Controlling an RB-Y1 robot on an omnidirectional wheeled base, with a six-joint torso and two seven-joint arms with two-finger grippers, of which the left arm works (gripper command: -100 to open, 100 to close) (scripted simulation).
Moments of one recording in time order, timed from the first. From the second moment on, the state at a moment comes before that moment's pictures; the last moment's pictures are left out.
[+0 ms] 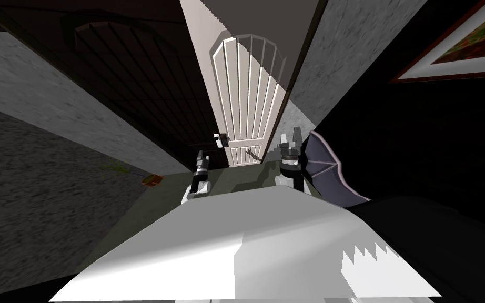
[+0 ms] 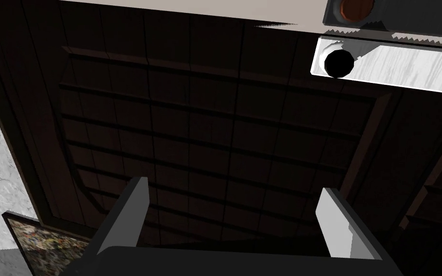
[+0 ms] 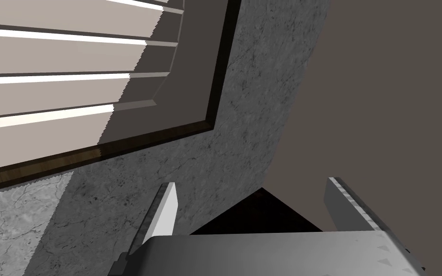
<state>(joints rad) 0.20 0.11 0.02 -1.66 0.05 -0.35 0.08</state>
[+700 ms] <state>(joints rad) 0.14 0.12 0.03 -1.51 0.05 -0.32 0.08</state>
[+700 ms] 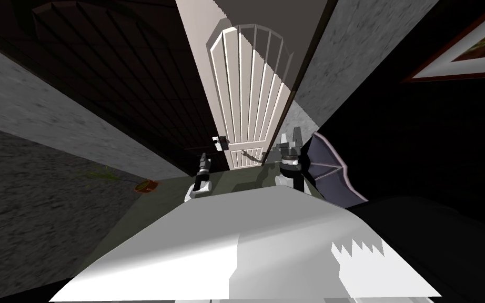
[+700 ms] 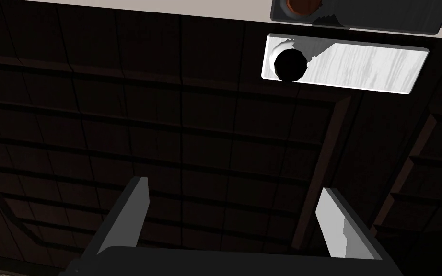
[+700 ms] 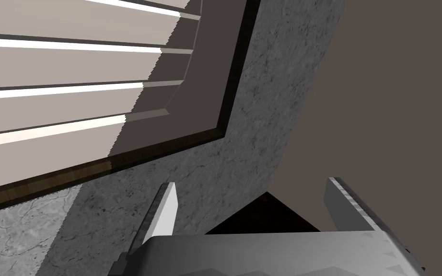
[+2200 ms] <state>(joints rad) 0.11 0.22 0.14 -1.29 0.08 -0.28 0.11</state>
